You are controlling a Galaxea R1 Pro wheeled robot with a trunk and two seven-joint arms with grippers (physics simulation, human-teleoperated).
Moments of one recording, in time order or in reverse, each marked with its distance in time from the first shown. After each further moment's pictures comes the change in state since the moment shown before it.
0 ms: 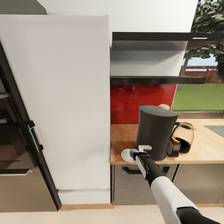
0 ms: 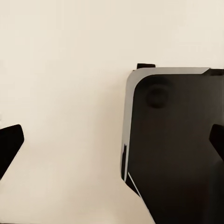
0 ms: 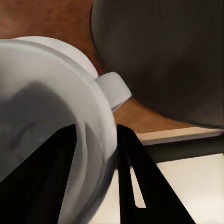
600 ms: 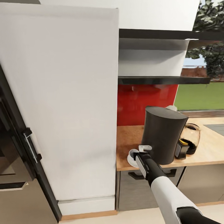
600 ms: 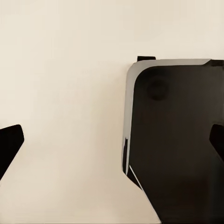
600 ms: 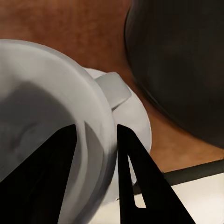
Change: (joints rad) left arm 0.001 0.005 -0.006 0.011 -0.009 0.015 -0.001; right arm 0.000 -0.001 0.000 0.001 0.002 0.001 -0.002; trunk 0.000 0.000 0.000
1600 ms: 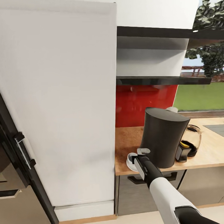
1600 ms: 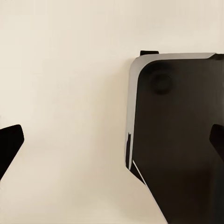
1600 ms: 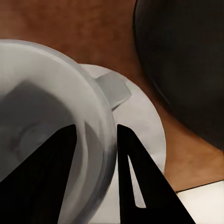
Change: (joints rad) left arm 0.004 0.009 0.000 0.008 0.000 0.006 0.000; right arm 0.000 0.013 0.001 0.059 -0.002 -0.001 0.001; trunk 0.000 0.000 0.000
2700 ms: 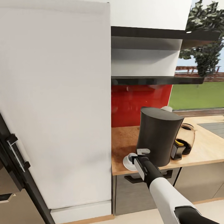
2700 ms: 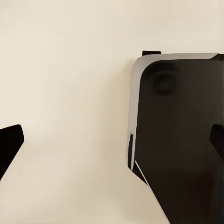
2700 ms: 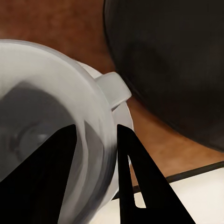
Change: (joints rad) left arm 0.000 0.005 0.000 0.000 0.000 0.000 0.001; right arm 0.000 0.001 -0.001 0.006 0.001 -0.001 -0.002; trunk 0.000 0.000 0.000
